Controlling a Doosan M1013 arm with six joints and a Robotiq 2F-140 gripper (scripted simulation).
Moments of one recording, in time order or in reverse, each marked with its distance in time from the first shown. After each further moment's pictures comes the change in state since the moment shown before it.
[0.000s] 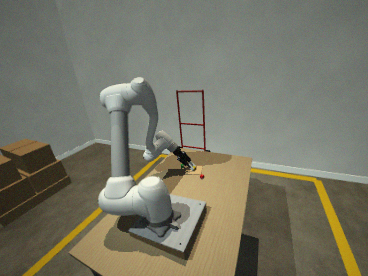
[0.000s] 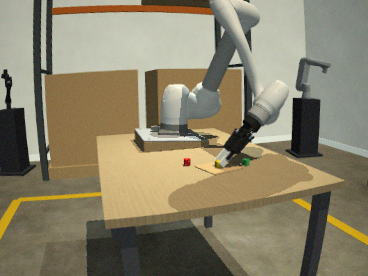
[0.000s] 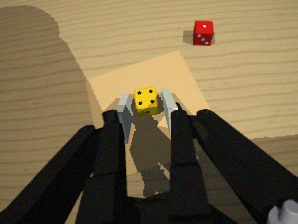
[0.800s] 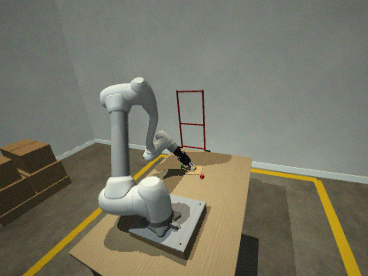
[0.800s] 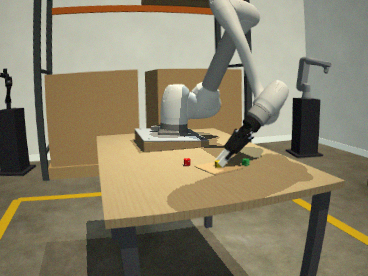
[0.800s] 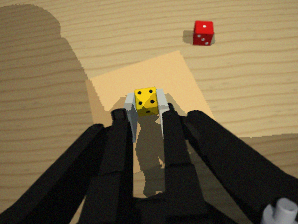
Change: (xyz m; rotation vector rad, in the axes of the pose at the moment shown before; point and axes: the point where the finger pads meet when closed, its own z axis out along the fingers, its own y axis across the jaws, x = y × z) arm 0.000 0.000 0.000 0.000 0.000 0.000
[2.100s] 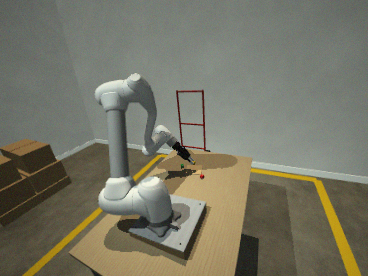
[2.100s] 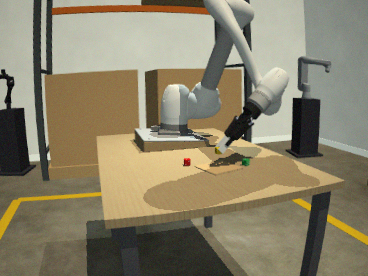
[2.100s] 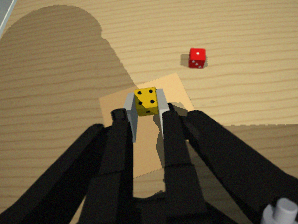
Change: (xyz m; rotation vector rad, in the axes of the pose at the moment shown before) arm 0.039 0.000 -0.039 0.000 0.000 0.000
